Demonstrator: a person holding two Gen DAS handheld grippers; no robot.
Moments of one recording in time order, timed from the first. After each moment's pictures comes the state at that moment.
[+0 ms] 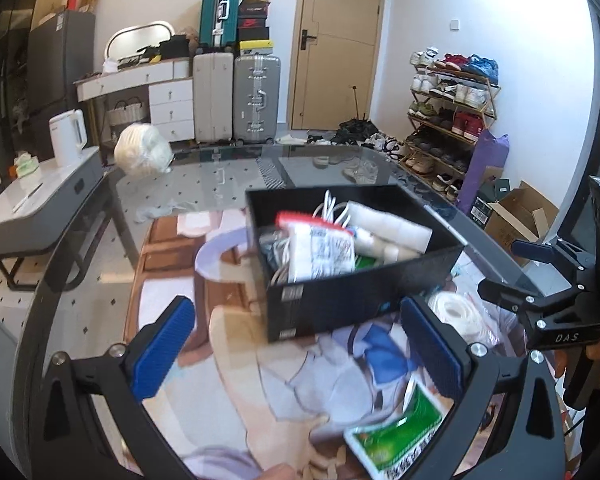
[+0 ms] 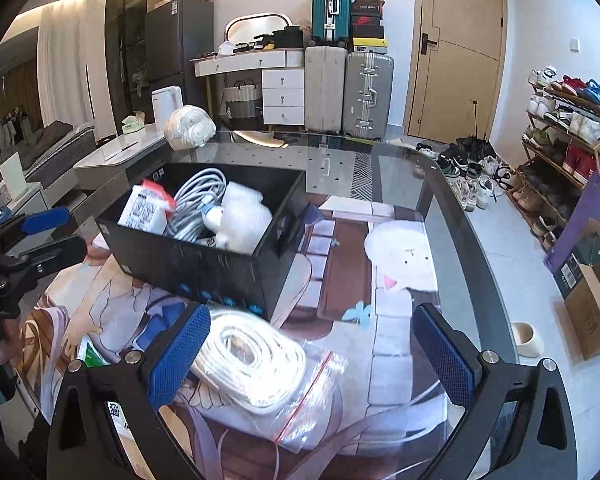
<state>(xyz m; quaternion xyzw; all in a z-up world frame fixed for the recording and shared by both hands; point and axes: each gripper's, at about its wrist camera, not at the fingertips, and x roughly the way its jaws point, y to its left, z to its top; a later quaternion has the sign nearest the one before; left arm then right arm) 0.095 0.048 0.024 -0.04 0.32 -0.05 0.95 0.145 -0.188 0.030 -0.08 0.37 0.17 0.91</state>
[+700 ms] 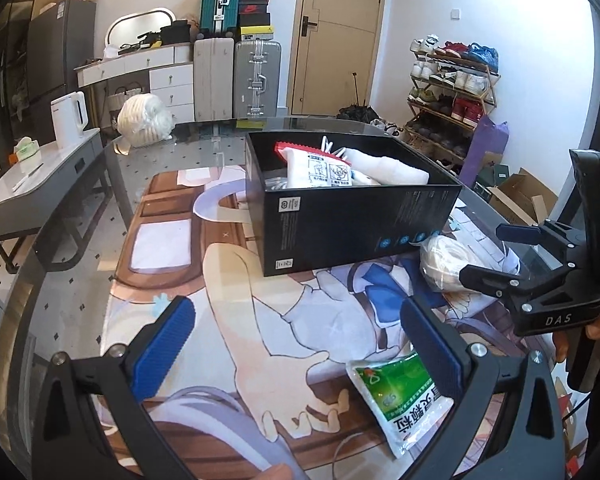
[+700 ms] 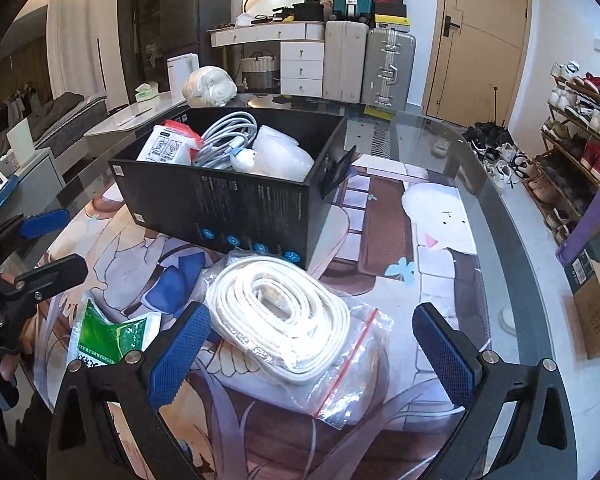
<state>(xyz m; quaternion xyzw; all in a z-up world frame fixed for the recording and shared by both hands) 0.067 0.043 -0.013 -0.04 0.34 -0.06 0.94 0.131 -0.169 -0.002 -0.11 0.41 0.19 0.88</state>
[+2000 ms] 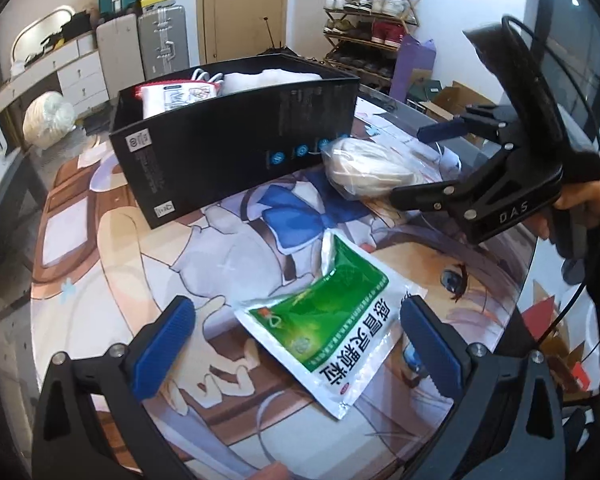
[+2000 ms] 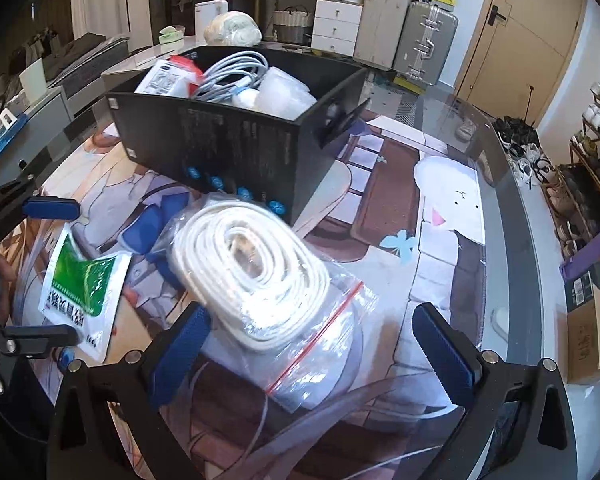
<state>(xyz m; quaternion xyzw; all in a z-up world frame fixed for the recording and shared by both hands) 0.064 -0.005 -0.033 0.04 0.42 -0.19 0.88 0.153 -0.173 -0.023 -0.18 0.47 0.23 0.83</state>
